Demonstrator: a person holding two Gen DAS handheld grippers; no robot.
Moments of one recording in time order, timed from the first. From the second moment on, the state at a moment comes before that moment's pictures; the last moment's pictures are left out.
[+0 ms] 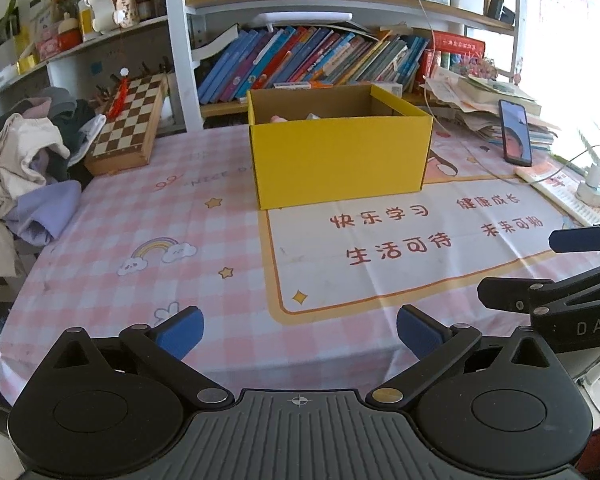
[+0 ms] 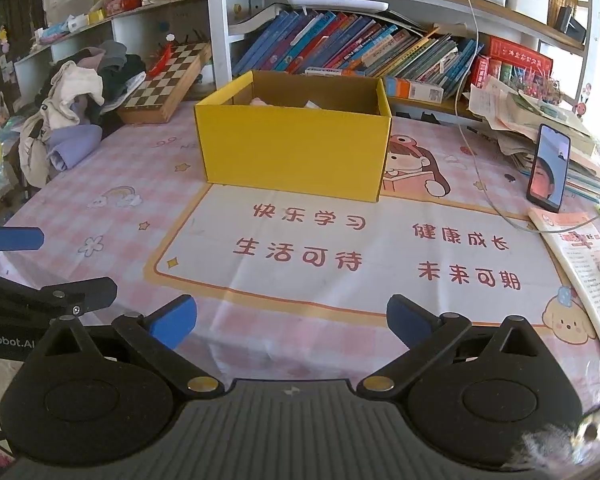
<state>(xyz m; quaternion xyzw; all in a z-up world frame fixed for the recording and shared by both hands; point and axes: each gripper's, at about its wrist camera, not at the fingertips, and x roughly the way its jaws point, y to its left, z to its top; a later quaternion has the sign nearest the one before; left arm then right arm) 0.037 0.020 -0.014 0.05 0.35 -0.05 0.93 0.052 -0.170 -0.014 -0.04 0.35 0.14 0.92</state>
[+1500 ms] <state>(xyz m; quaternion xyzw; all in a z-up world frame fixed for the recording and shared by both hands) 0.035 0.025 -0.014 0.04 0.35 -0.04 0.93 0.052 -0.163 -0.013 -0.05 0.35 0.15 0.92</state>
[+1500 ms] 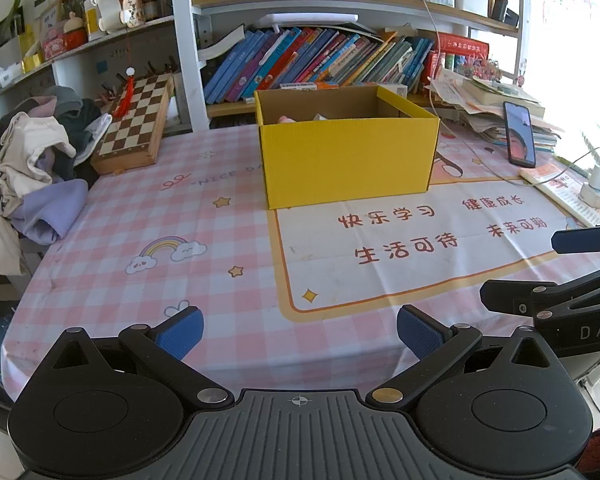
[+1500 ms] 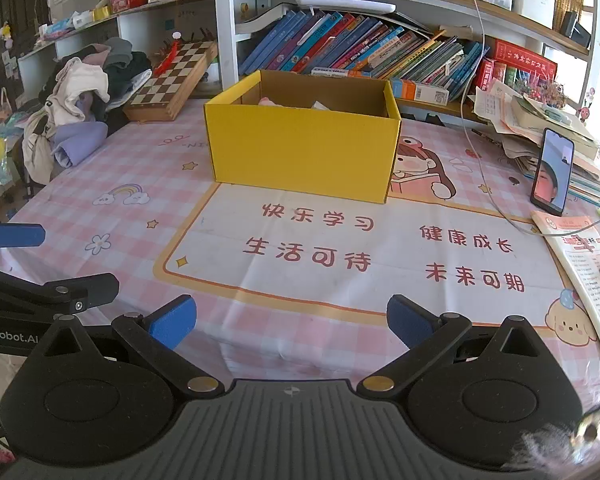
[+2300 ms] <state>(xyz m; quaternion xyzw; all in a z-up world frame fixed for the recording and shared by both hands) 0.037 0.027 -0.013 0.04 0.35 -0.05 0.93 0.053 -0.165 -0.014 -0.05 0.35 0.15 0.92</state>
